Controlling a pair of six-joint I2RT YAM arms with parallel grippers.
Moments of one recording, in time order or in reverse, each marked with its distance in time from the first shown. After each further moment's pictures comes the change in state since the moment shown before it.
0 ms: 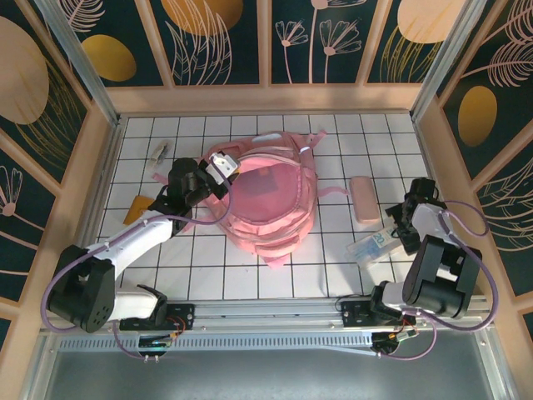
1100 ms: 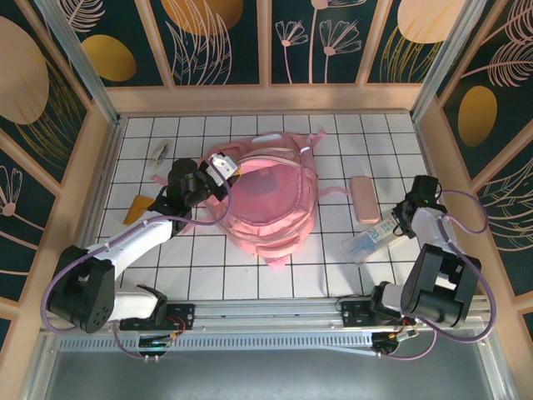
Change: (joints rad) left arm 0.001 -0.001 -0.008 0.000 0.044 -0.023; right arm 0.006 -0.074 -0.021 0.147 -0.023 -0.140
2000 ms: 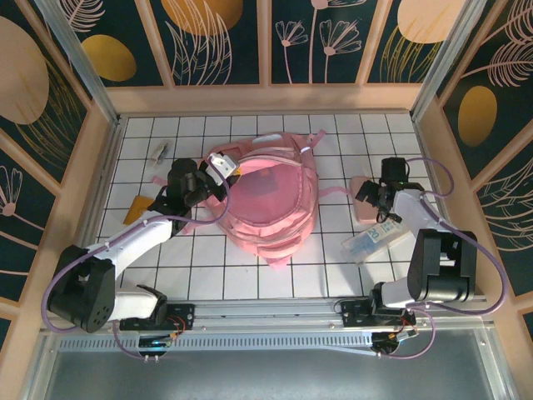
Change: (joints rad) left arm 0.006 0.002 0.000 0.000 0.022 -0.041; right arm 0.261 0.129 0.143 -0.025 0.011 -0.238
